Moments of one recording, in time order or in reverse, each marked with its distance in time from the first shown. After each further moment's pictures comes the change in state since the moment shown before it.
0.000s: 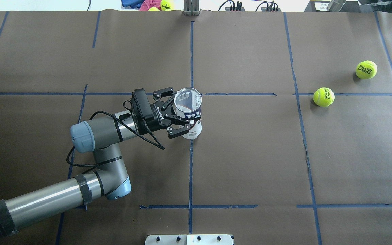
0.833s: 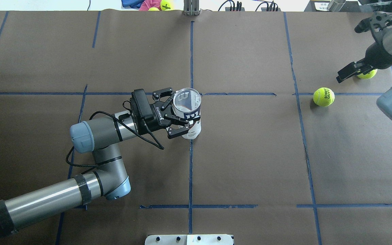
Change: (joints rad) left arm 0.000 0.003 -0.001 0.003 0.000 -0.001; right arm -0.289 0.125 -0.195 0.319 -0.183 0.289
